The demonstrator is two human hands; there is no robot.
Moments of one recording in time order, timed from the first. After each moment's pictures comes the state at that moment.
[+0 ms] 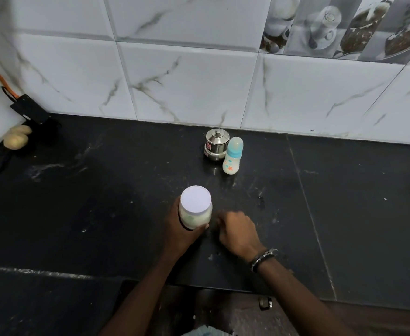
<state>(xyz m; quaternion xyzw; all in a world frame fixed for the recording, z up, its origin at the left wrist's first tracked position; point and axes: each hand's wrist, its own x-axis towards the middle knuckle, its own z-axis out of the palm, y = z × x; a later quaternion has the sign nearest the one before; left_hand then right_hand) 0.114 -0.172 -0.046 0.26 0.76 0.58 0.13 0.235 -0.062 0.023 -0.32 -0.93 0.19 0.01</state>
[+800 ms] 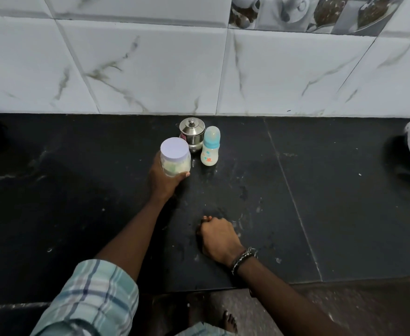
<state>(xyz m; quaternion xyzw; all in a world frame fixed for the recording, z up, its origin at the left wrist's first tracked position) 0.021 -0.059 -0.040 0.29 0.77 0.55 0.12 0.233 -0.064 -0.006 -0.24 -0.96 0.09 -0.06</state>
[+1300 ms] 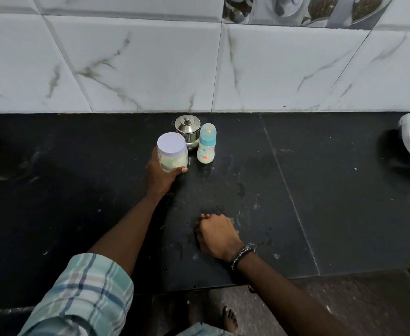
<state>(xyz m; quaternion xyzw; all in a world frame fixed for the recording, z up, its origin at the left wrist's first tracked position) 0.015 -0.053 -0.034 0.31 0.77 0.55 0.14 0.232 -0.058 -0.013 -0.23 -0.97 0.09 -0.03</state>
